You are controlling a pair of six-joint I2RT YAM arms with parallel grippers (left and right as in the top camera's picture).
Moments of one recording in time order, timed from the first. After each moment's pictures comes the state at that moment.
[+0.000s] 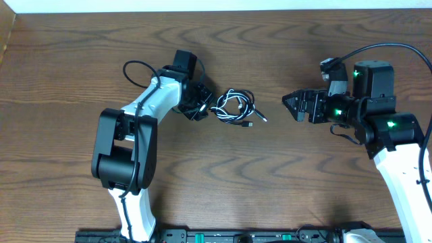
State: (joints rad) left arm -0.25 2.03 1.34 -0.65 0.41 -1.07; right arm 0.12 1.24 1.11 -0.72 -0.50 0.24
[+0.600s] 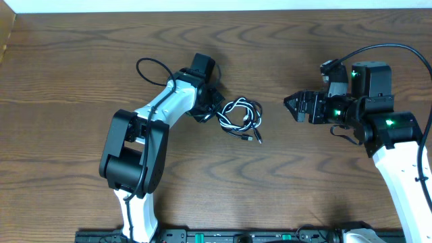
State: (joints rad) left arm -0.35 2.03 1.34 -0.63 0.26 -1.04; right arm 0.12 1.25 1.11 -0.75 -0.45 0.24
